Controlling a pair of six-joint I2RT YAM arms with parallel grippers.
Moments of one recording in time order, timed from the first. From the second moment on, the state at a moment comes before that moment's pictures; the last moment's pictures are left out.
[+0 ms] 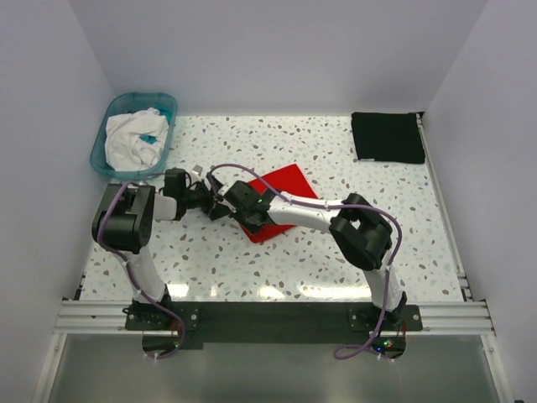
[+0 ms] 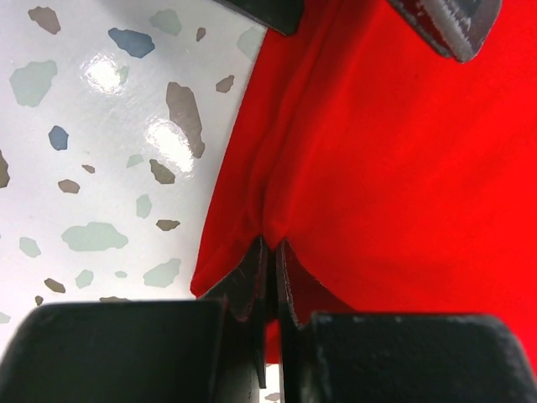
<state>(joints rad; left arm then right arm) -0.06 1.87 0.71 0.43 0.84 -1.04 0.99 2.06 1.51 -0.53 0.18 0.03</state>
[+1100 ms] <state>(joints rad) -0.05 1.99 1.00 0.24 0.78 -0.87 0.97 1.98 1.51 -0.55 -0.01 -0.03</state>
